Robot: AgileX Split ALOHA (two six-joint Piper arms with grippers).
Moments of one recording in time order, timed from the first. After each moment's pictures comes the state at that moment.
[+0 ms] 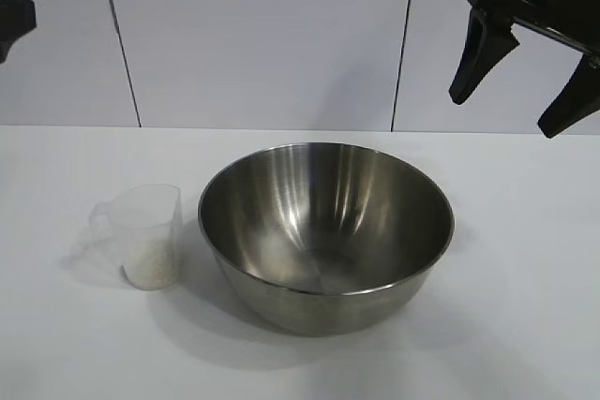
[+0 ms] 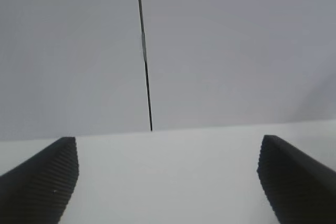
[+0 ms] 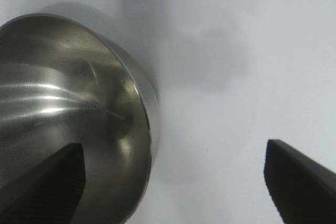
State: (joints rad) left arm -0.39 1.28 -0.34 -0.35 -0.89 0.28; right arm 0.03 1.73 -1.35 0.38 1.02 -0.15
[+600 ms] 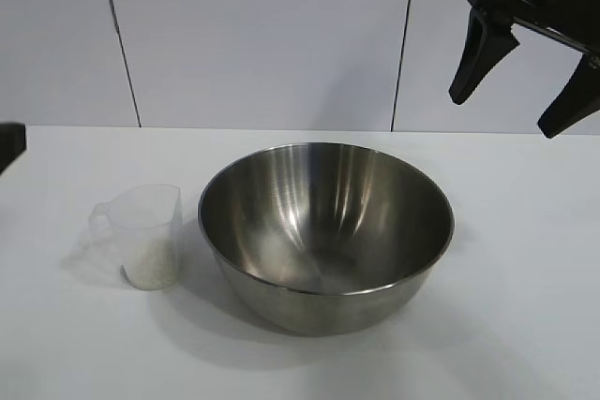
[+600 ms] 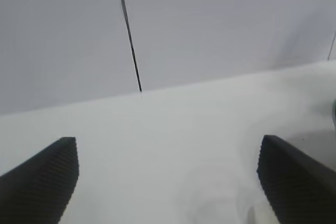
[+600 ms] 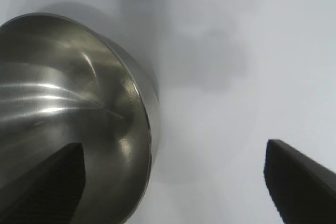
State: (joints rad) left arm -0.39 1.55 -0.10 -0.19 -1.14 0.20; right arm 0.03 1.73 -1.35 0.38 1.02 -0.15
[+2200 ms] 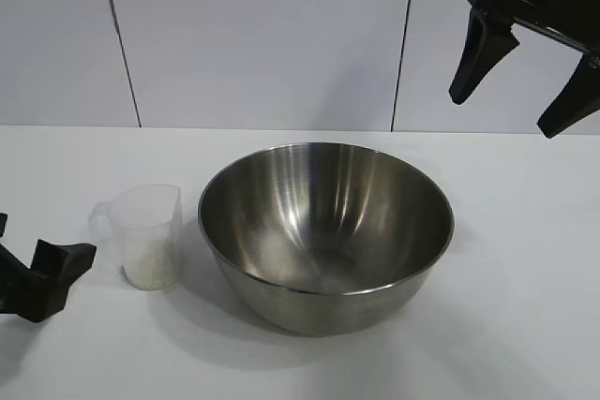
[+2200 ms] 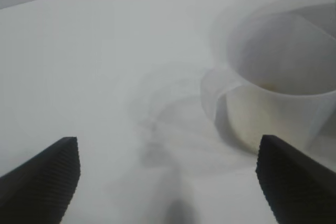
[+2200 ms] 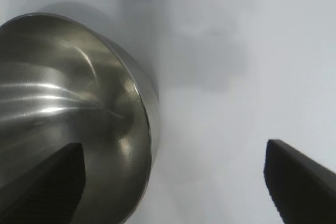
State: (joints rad) left arm -0.39 1.93 -0.22 -0.12 -1.15 0.20; right arm 0.03 1.73 -1.35 0.38 1.02 -0.15
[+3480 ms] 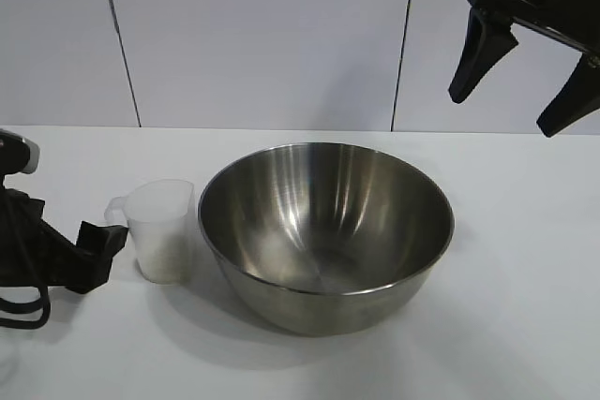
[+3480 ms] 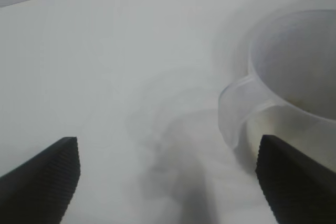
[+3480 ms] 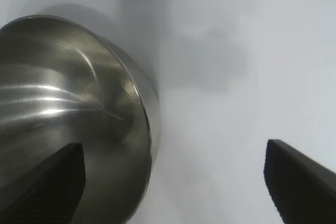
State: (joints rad) left arm -0.39 2.04 -0.37 -0.15 -1.15 0.20; right arm 0.03 1.73 -1.35 0.38 1.01 -0.15
